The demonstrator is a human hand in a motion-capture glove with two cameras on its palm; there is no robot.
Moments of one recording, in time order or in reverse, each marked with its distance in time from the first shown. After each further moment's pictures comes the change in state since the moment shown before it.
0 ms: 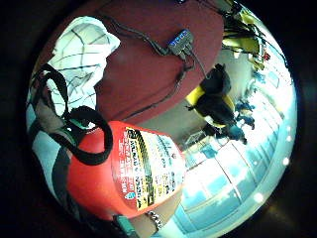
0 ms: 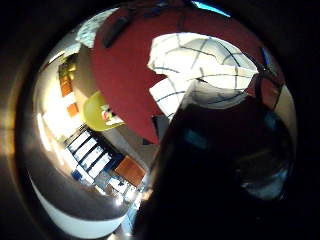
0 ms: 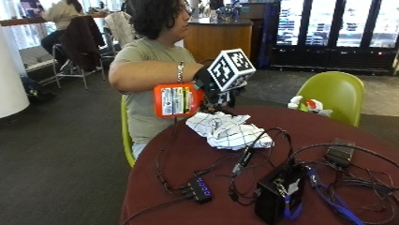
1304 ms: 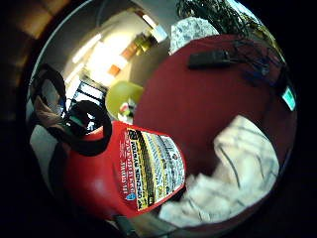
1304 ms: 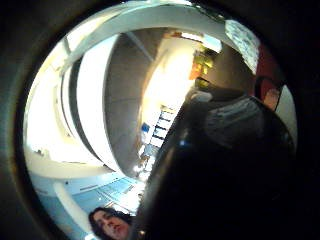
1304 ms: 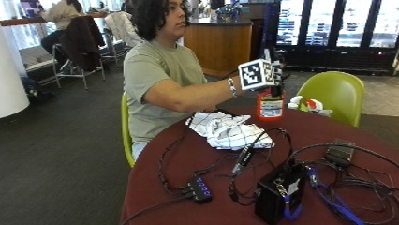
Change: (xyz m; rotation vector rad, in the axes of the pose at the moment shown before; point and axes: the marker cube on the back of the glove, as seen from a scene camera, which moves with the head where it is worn) arm -0.230 -0.027 -0.047 0.757 -1.127 -0.907
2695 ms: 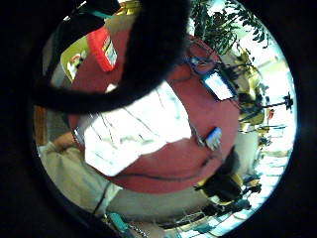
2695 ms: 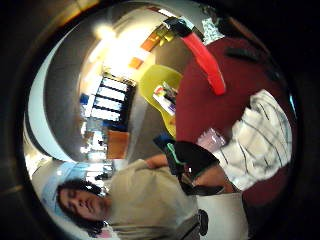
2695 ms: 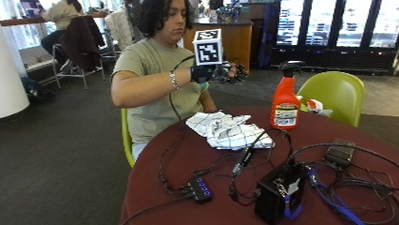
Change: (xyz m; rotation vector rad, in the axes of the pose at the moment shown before) arm -0.027 0.138 -0.145 -0.500 0.873 -0.092
